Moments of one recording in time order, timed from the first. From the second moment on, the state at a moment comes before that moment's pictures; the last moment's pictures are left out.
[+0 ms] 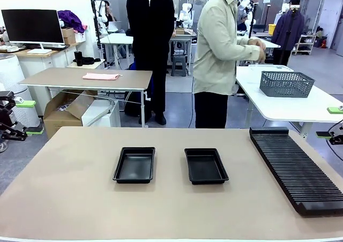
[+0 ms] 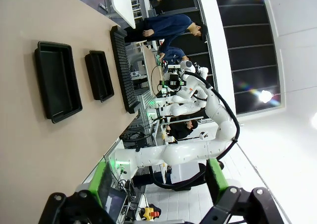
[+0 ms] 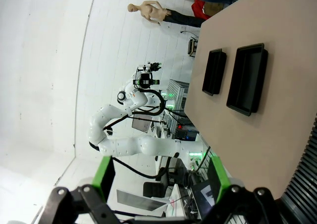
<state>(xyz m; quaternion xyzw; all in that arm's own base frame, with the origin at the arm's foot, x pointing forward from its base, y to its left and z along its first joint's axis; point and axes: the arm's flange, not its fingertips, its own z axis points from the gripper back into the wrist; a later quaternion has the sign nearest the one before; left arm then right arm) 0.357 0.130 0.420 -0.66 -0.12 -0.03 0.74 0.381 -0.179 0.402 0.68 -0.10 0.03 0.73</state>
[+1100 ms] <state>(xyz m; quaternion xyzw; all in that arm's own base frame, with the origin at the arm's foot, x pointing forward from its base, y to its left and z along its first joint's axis) 0.357 0.130 0.420 -0.66 -0.12 -0.03 0.74 0.381 -0.179 0.402 0.68 -0.10 0.03 0.73</state>
